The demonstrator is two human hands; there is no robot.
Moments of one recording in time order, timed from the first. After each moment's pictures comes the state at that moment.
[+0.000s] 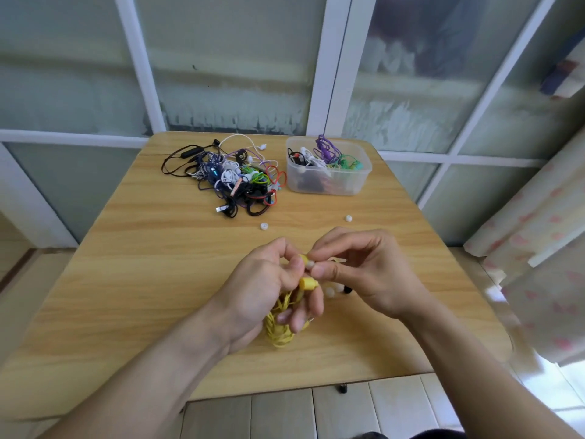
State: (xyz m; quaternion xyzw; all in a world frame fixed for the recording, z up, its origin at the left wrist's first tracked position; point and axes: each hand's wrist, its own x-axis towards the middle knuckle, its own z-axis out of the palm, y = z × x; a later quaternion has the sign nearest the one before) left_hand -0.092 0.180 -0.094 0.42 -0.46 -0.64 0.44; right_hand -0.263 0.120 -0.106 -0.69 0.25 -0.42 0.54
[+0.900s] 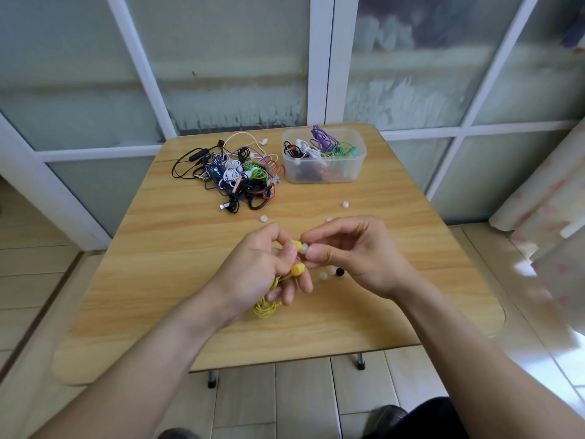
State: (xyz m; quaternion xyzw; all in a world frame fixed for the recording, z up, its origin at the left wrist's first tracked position) left_hand -0.104 0.181 -0.075 0.51 -0.53 -0.55 0.40; right_hand -0.274 0.127 -0.098 -0.60 0.26 -0.42 0.63
